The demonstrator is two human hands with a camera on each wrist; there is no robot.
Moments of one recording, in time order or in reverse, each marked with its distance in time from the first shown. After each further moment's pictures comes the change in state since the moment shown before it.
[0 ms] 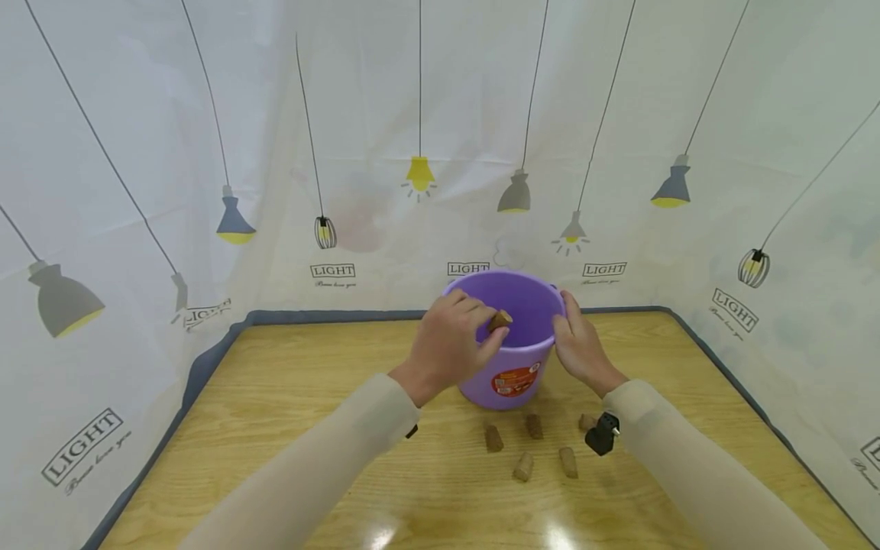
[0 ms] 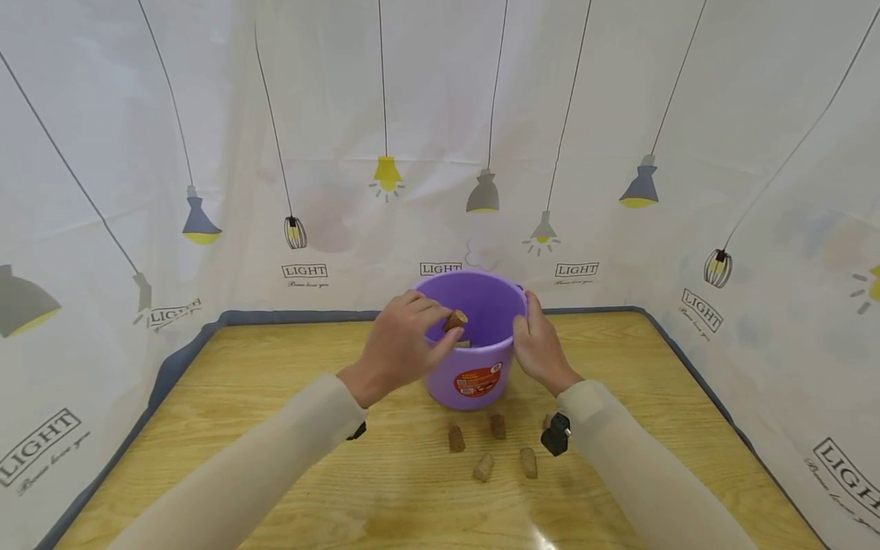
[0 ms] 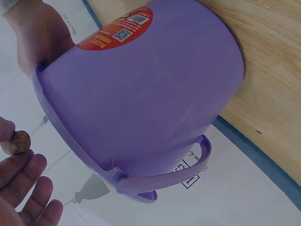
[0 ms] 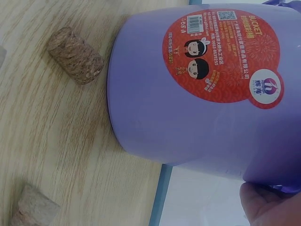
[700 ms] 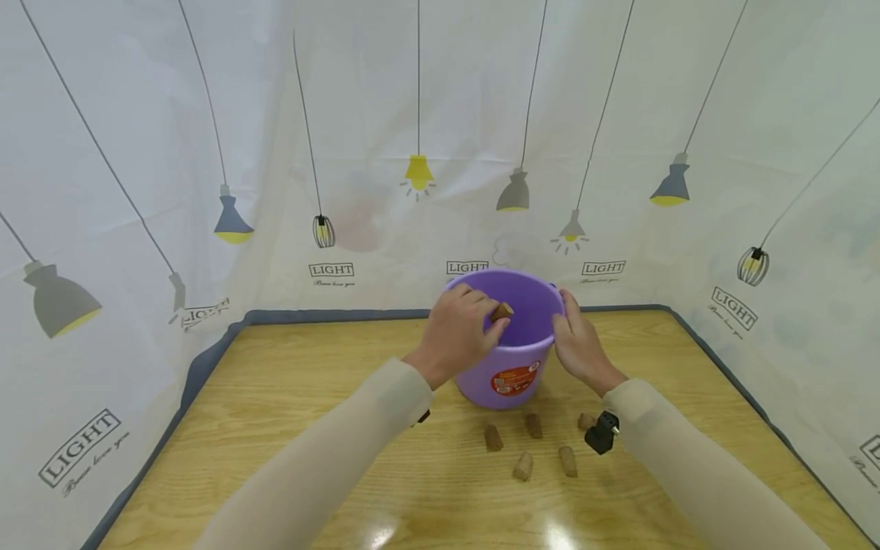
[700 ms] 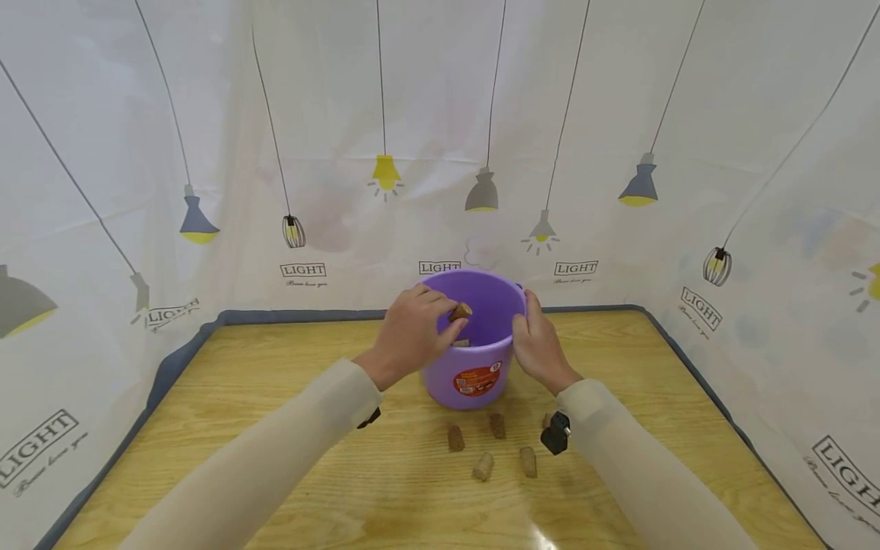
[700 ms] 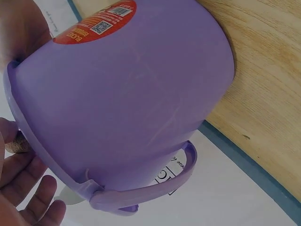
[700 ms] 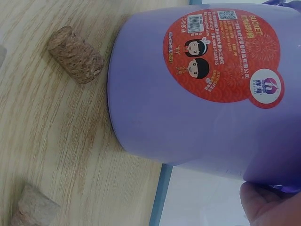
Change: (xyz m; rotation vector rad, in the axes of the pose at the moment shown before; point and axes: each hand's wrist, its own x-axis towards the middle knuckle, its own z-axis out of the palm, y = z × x) left_hand 0.010 -0.010 0.023 0.059 -0.164 -0.080; right_hand 0.001 0.003 0.001 0.012 -0.006 0.008
